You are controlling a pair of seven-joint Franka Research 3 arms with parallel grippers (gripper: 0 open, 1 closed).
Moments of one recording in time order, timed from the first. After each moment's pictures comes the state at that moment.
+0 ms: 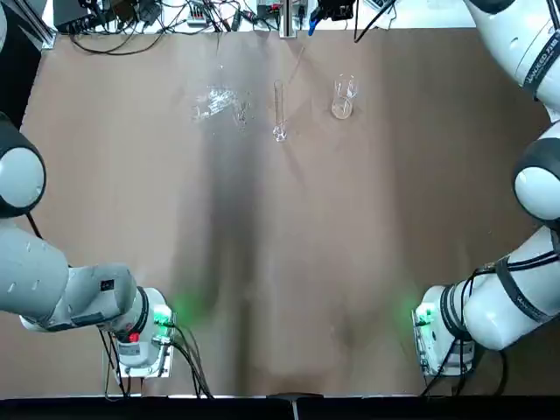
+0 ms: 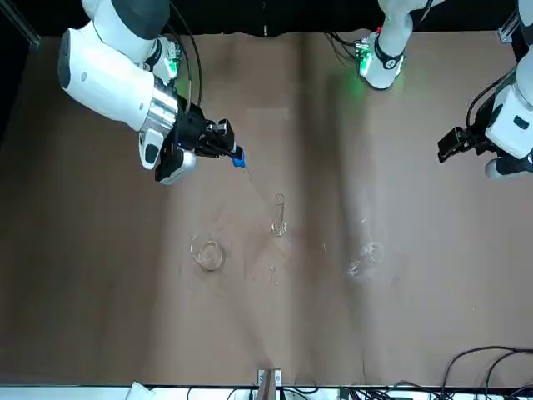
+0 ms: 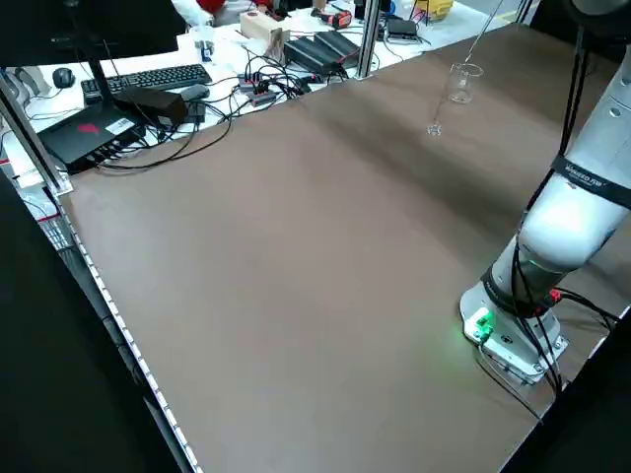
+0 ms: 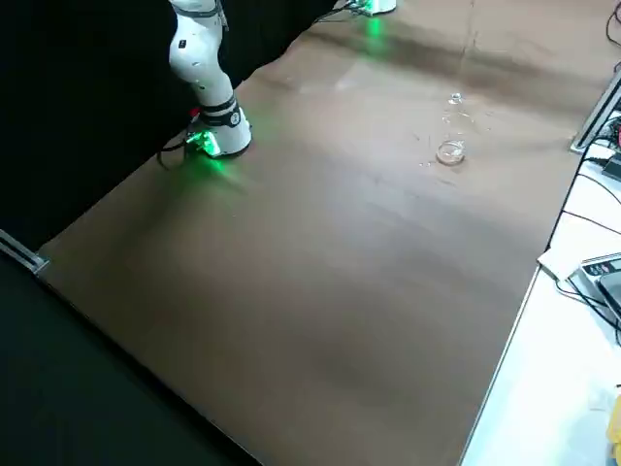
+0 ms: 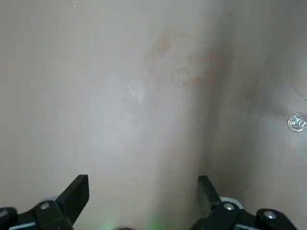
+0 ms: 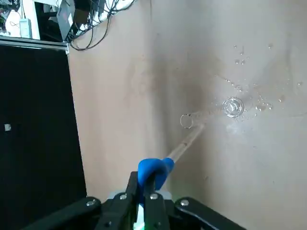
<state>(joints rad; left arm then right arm) 0.12 0.06 -0.26 -1.51 0.04 1.51 -0.26 0.56 0.18 -0.08 -1.58 0.78 2.04 0.29</state>
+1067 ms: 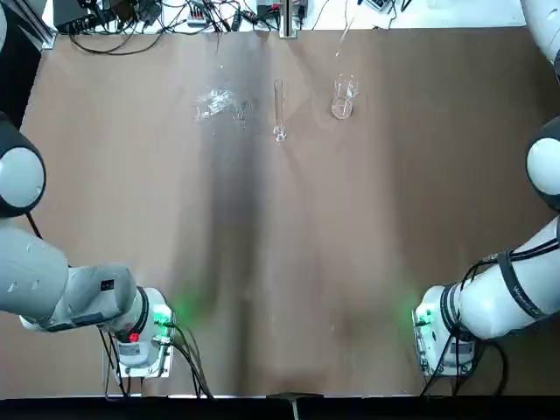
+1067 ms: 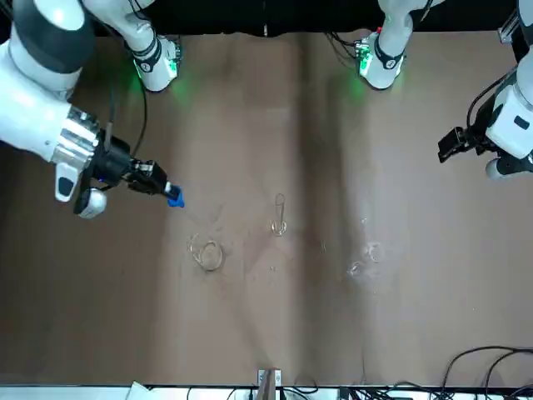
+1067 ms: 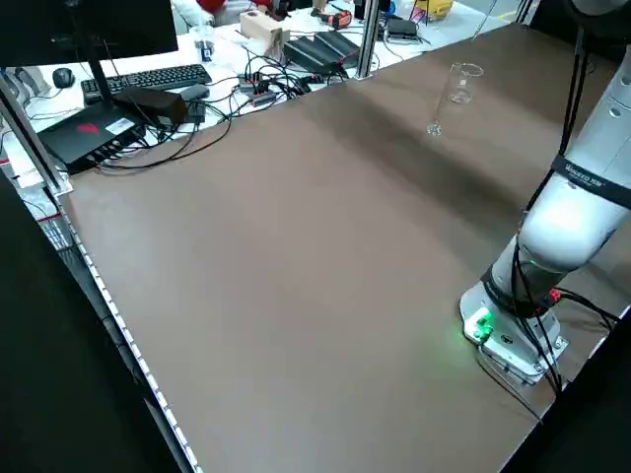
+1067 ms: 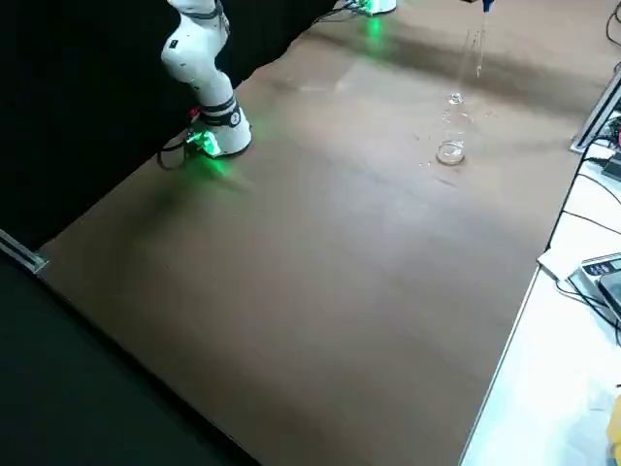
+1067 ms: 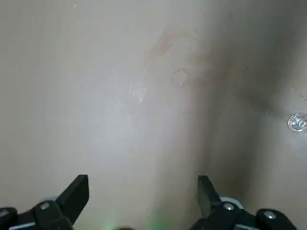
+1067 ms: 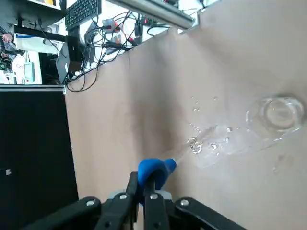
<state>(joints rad) 0.12 0.06 -0.26 -1.51 0.04 1.51 -0.26 0.30 0.17 -0.08 -1.57 0.78 1.98 0.14</state>
